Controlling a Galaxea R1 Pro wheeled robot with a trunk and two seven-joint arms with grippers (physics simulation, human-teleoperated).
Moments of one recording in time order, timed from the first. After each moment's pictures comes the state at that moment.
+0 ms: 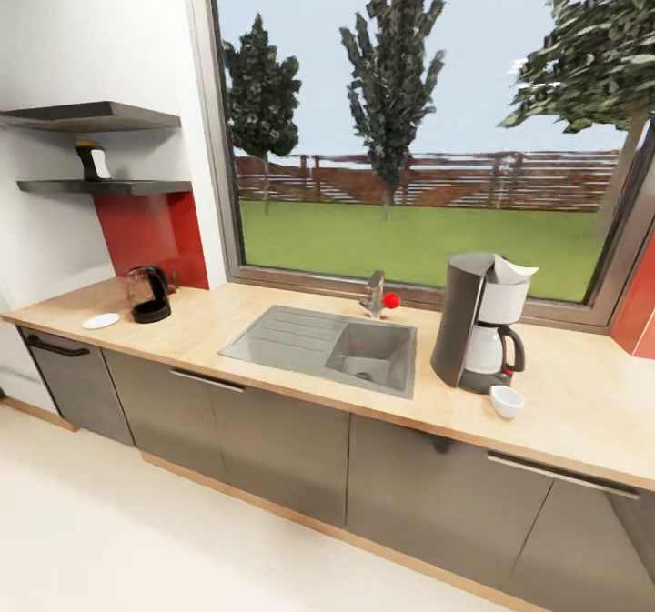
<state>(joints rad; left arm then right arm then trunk) -0.14 0.00 0.36 -0.51 -0.39 -0.09 -0.07 -0.04 -0.06 -0.18 -0.44 0.05 -0.40 0.00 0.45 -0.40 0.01</state>
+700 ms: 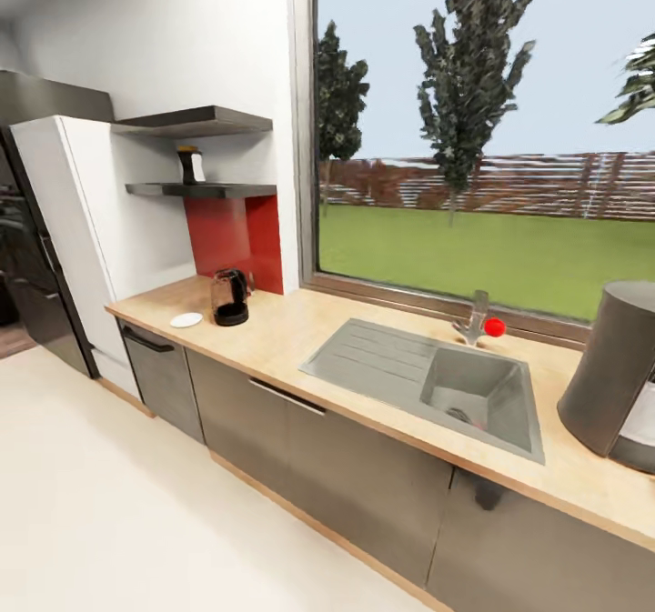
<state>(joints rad) -0.14 0.00 0.36 -0.51 -0.39 -0.09 -0.07 -0.04 -0.06 -0.18 -0.44 0.05 -0.40 0.00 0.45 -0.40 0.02</state>
